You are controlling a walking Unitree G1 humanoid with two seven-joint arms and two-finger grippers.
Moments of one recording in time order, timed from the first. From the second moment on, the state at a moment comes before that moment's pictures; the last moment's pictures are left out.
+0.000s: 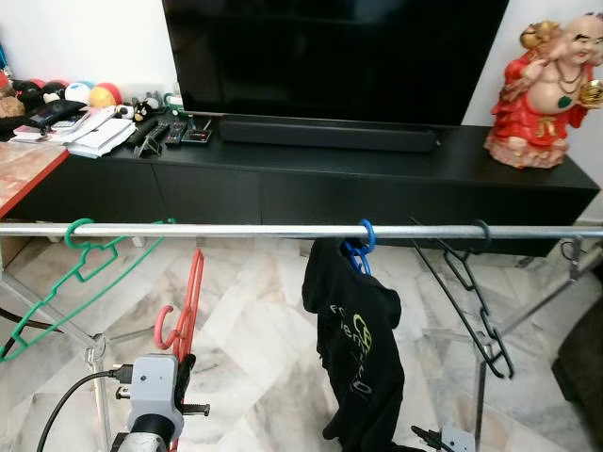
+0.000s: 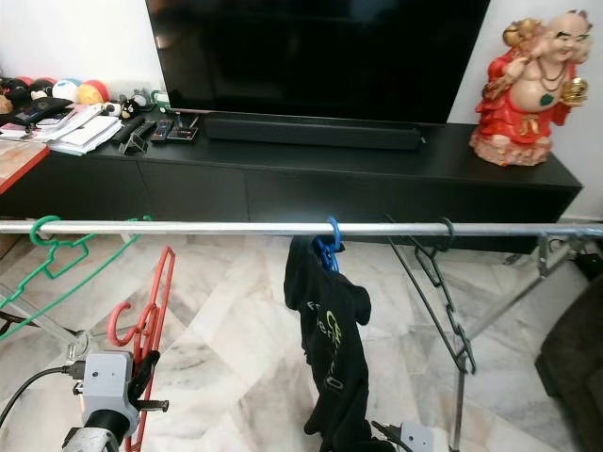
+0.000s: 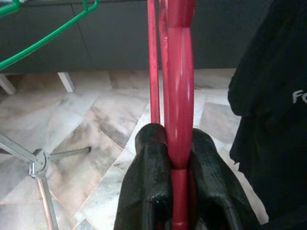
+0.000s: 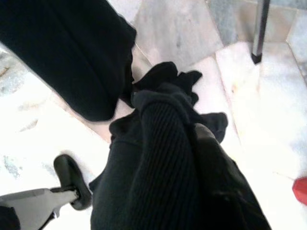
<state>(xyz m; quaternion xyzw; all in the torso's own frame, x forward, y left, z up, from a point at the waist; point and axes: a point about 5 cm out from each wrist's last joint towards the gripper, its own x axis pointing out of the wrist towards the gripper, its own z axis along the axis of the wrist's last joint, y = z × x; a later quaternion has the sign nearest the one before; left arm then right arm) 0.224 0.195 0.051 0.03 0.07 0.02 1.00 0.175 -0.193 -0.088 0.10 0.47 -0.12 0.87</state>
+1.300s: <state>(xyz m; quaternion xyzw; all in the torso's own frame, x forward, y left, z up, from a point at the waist) 0.218 0.195 0.040 0.02 0.10 0.04 0.99 0.180 -0.196 -0.085 0.09 0.46 -0.12 0.87</state>
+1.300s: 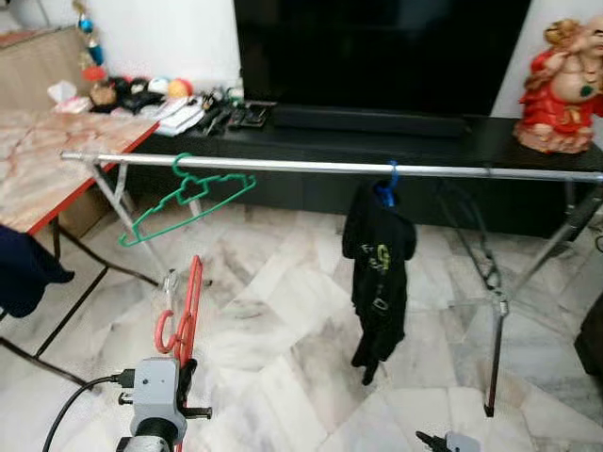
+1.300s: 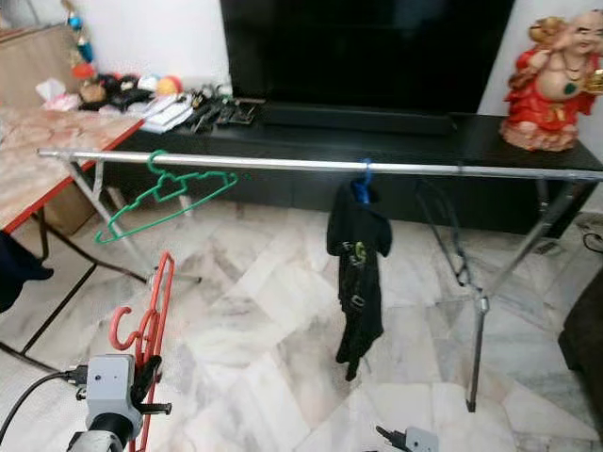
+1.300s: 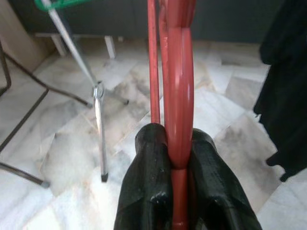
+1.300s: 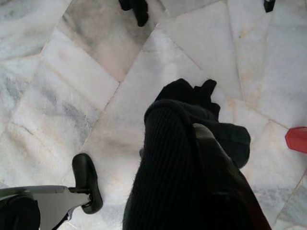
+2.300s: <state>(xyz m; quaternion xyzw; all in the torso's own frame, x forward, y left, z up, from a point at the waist) 0.222 0.192 0.046 0.02 0.09 0.03 1.00 0.176 -0.200 -0.087 0.09 0.47 -0.12 0.87</state>
